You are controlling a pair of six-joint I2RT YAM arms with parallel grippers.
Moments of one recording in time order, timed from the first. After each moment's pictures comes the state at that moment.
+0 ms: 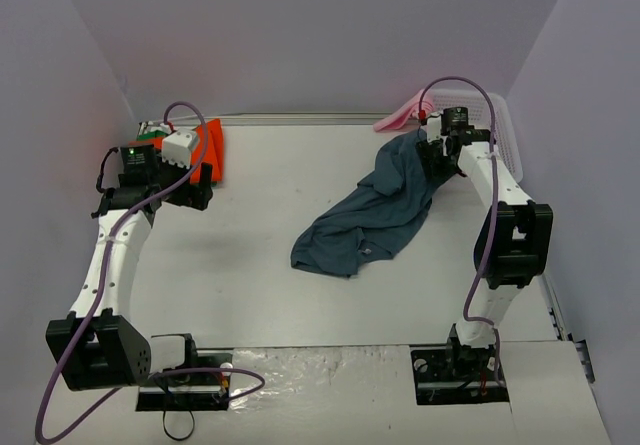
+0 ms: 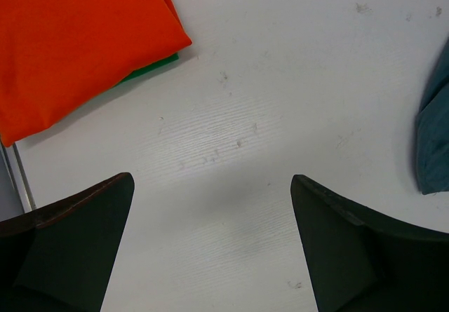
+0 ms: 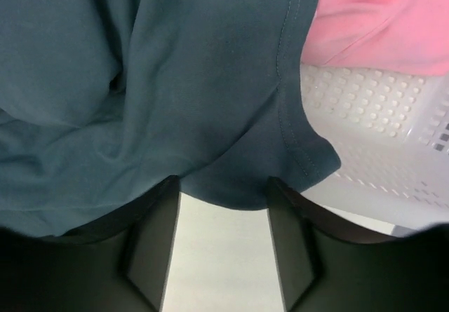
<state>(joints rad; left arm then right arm) 0.07 1.25 1.17 -0.59 0.32 0.27 0.03 1.85 1.56 -0.71 0.01 -0.28</state>
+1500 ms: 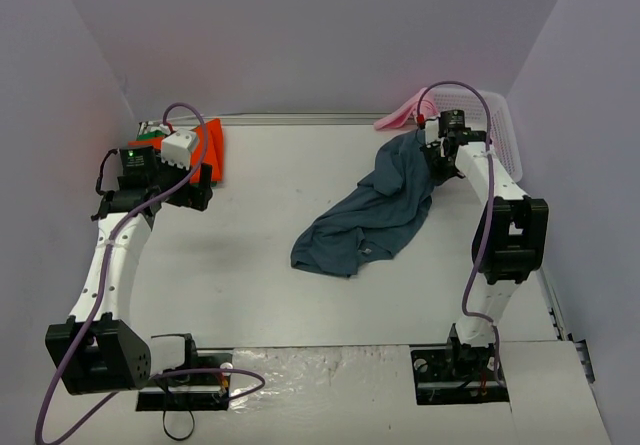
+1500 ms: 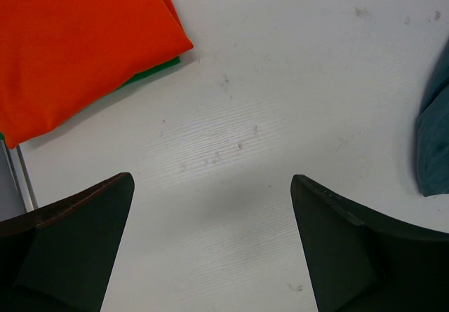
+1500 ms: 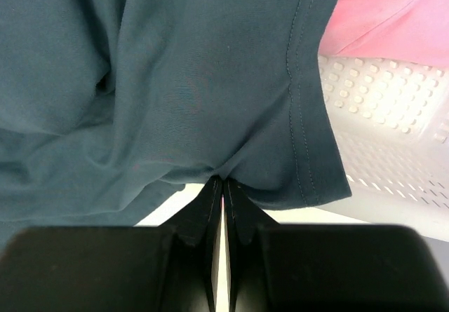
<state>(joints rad) 0.07 1.23 1.15 -0.58 0.32 0.27 0.03 1.89 1.56 -0.71 0.03 -0.28</state>
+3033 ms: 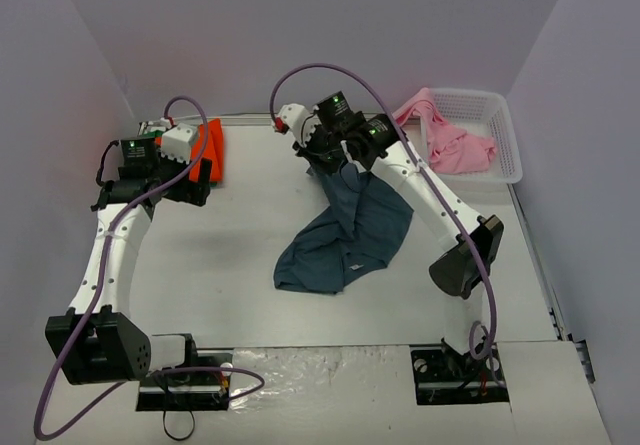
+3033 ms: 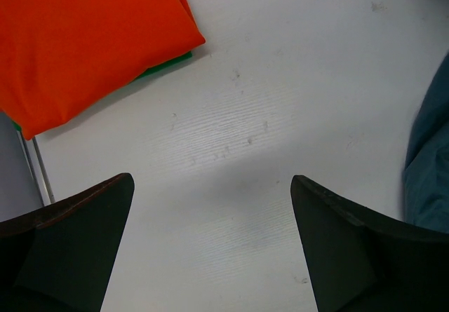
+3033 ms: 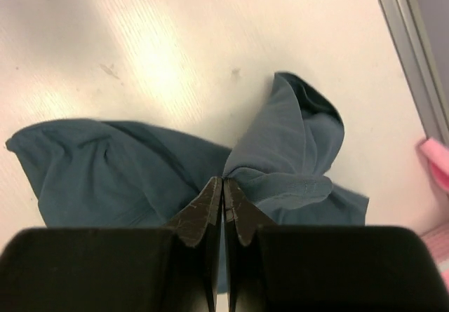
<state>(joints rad) 0.06 1.27 1.23 -0.65 0.27 0.28 0.69 1.93 2.09 -0.97 -0.13 -0.44</state>
